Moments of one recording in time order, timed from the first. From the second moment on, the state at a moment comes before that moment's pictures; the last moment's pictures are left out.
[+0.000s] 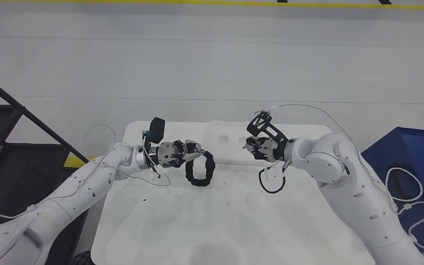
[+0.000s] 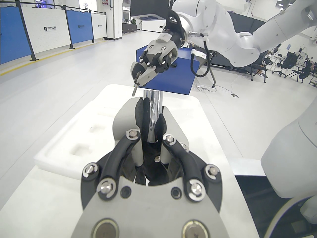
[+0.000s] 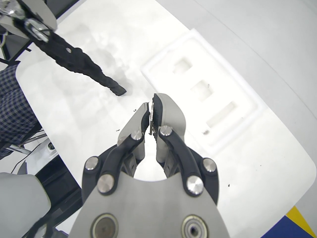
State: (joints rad) left arm 0.72 -0.73 -0.45 -1.26 0.86 -1.01 0.62; right arm -0.98 -1.09 1.06 -1.78 -0.67 -0.29 1.00
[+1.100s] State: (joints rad) left arm 0.74 -0.74 -0.47 -1.30 0.88 -0.97 0.57; right arm -1.08 -1.08 1.09 -1.84 -0.52 -0.30 0.92
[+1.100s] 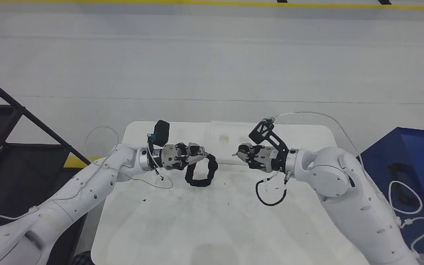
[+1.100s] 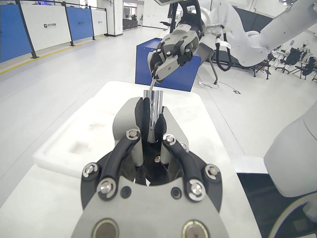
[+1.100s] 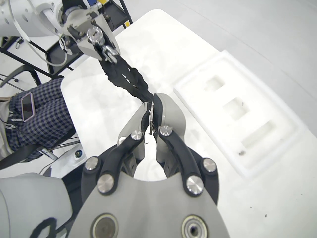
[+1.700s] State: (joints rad) left arm 0.81 -0.80 -0.55 -1.35 1.23 -0.71 0.84; right arm -1.03 -1.08 1.07 -2.01 -0.40 -0.21 1.00
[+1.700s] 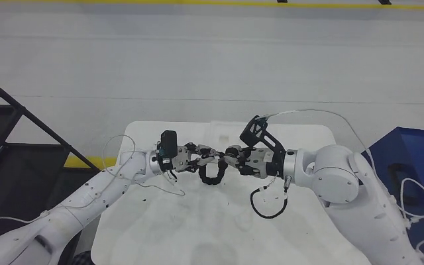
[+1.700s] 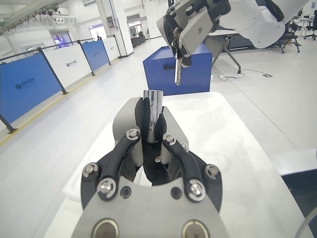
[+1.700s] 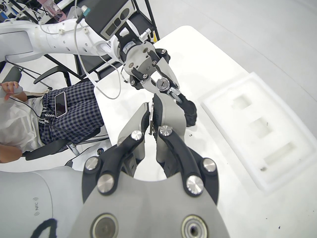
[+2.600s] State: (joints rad) left arm 0.90 -0.82 -0.64 -1.39 1.41 -0.55 0.87; right arm -1.02 -1.09 1.04 -2.05 -0.43 -0.13 0.96
